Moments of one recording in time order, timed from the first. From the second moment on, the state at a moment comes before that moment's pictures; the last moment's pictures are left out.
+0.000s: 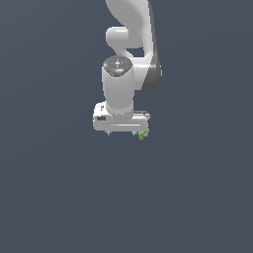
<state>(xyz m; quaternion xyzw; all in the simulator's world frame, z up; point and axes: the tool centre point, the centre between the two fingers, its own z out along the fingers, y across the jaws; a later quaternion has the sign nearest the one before) -0.004 -0.021 0.173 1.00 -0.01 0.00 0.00</state>
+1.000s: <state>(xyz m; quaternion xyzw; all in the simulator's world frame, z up) -0.020 -0.027 0.157 1.00 0.02 -0.02 0.00</state>
